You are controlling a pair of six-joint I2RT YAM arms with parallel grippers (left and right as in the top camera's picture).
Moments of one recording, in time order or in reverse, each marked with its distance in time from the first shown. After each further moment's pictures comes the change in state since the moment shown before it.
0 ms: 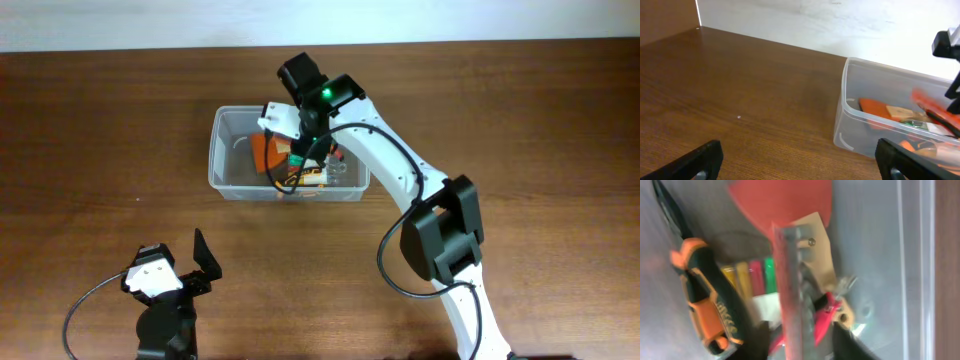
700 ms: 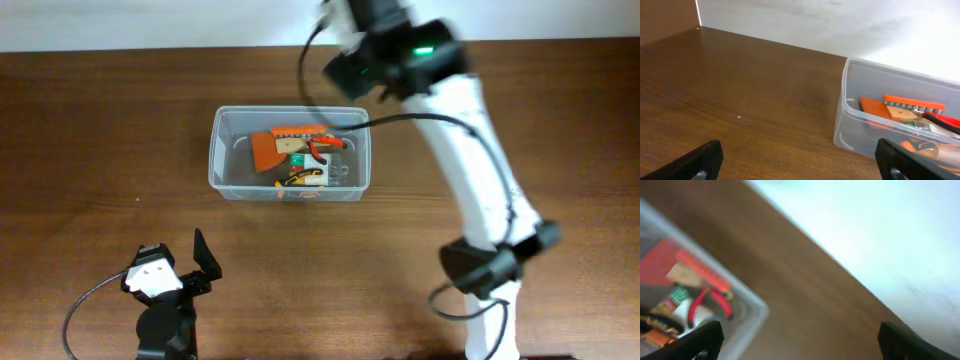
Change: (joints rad) left arm 0.000 0.000 0.000 0.000 0.000 0.000; right arm -0.122 -0.222 0.394 -0.199 0.282 0.442
